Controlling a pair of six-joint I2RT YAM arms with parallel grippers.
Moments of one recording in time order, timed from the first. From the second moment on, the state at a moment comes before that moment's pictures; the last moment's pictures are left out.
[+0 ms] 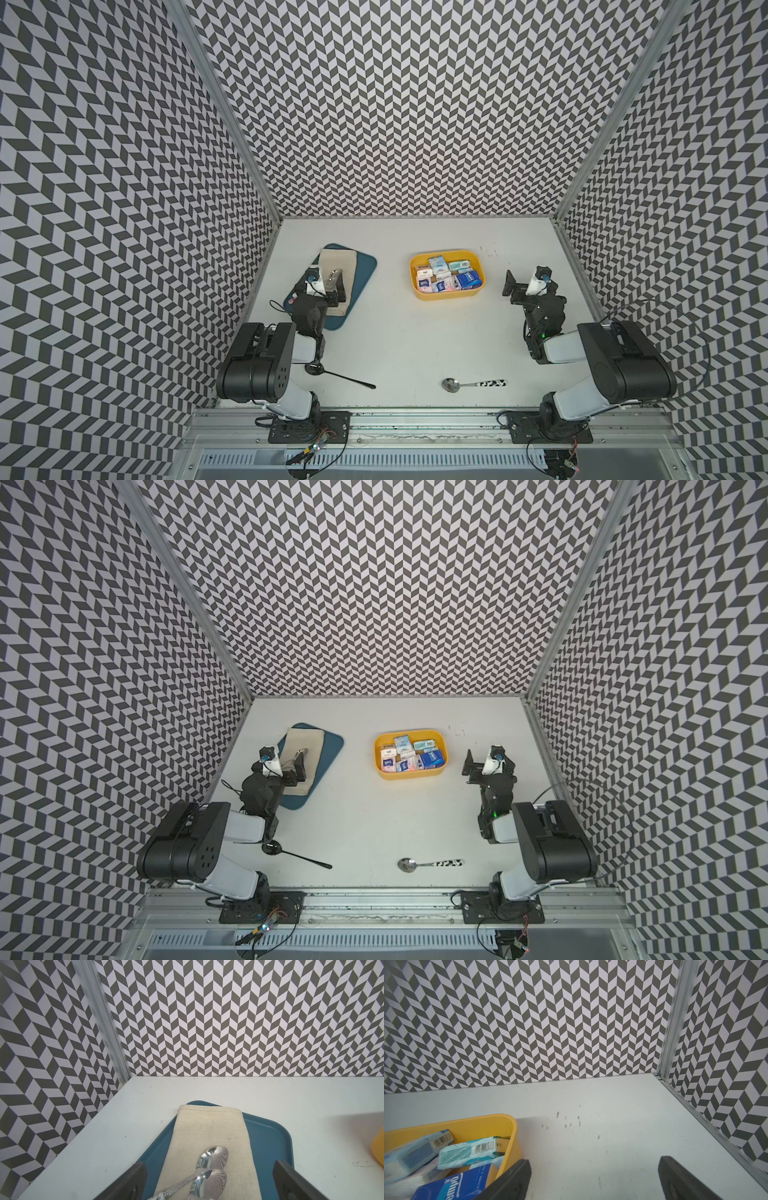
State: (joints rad) left arm -0.01 1.55 0.26 1.19 0.01 0.01; right arm 0.05 1.55 0.25 1.21 0.13 0.05
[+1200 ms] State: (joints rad) left arm -0.26 1.41 0.86 0.35 -0.31 -0.11; right arm 0.21 1.33 0.69 0.53 0.15 0.06
